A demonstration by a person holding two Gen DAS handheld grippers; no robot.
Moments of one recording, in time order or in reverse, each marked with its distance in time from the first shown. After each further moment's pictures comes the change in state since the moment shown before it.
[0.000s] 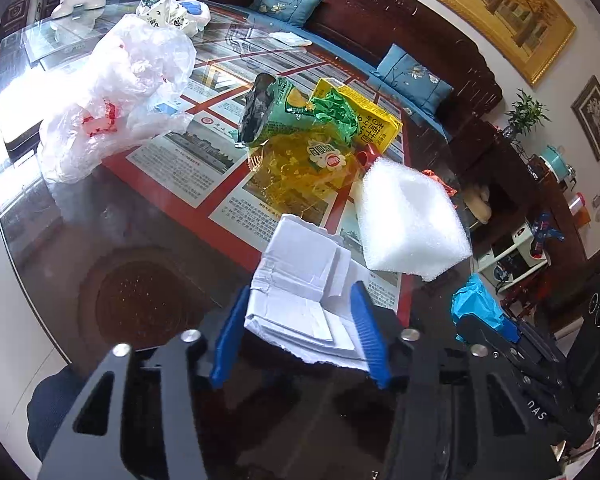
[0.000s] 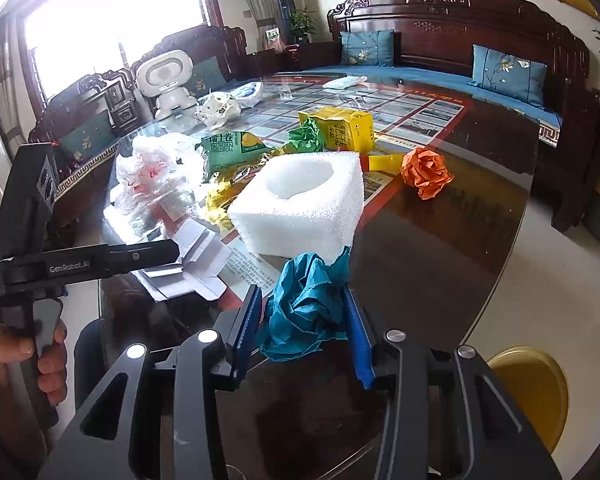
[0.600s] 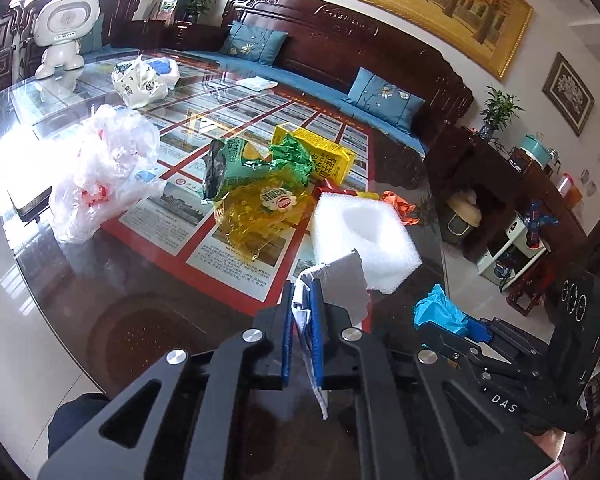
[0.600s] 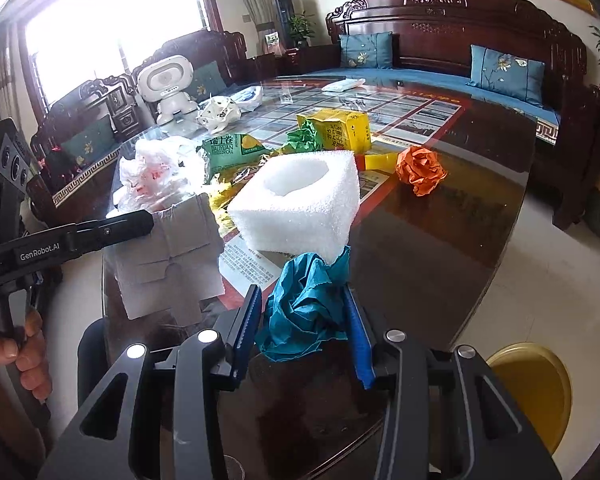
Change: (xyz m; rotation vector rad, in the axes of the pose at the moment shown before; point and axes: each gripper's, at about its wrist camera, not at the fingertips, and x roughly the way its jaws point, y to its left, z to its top) left arm -0.041 -0.043 -0.003 0.150 -0.145 -0.011; right arm -0.011 -0.004 -0.005 0.006 -0.025 0.005
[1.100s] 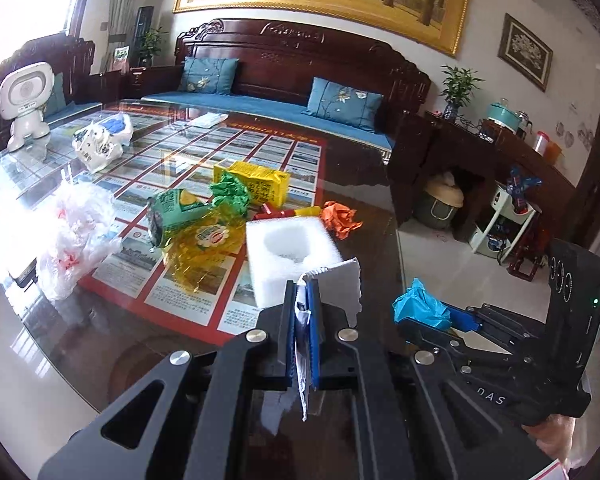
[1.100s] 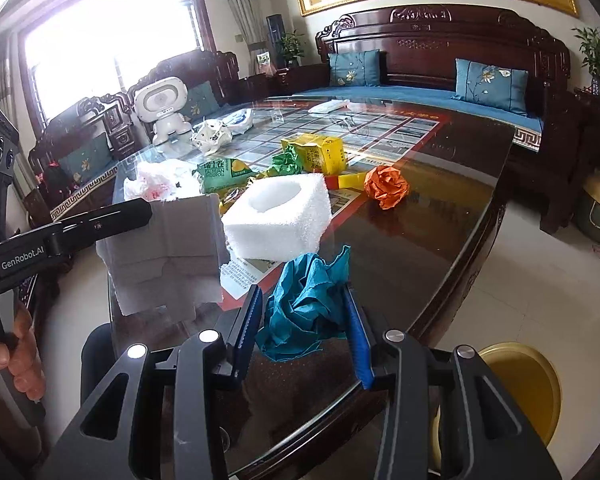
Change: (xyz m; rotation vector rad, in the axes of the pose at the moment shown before) left arm -0.024 -0.066 0.001 0.202 -0.068 -0.030; right arm -0.046 -0.021 -0.009 0.037 -0.079 -0.026
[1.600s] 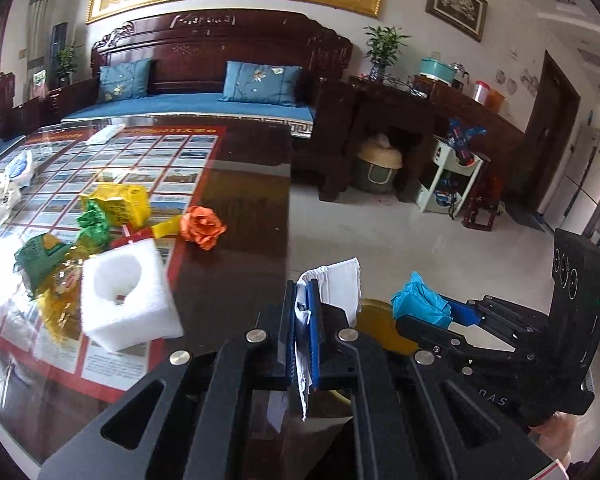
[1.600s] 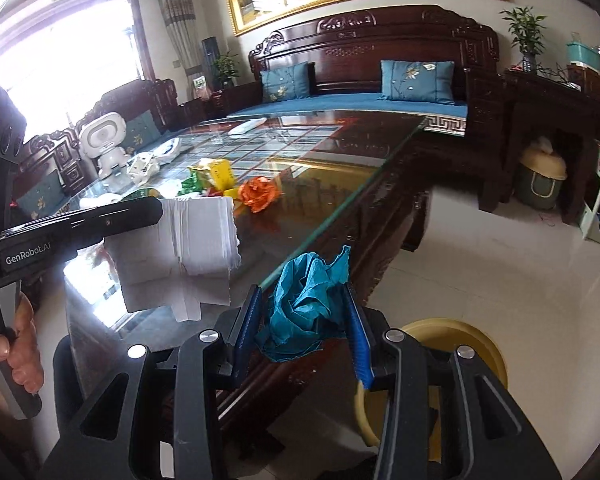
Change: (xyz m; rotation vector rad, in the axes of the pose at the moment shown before) left arm 0.063 -0.125 0.014 0.190 0.095 -0.191; right arm -0.069 -0.100 -0.026 0.137 -0.043 -0.203
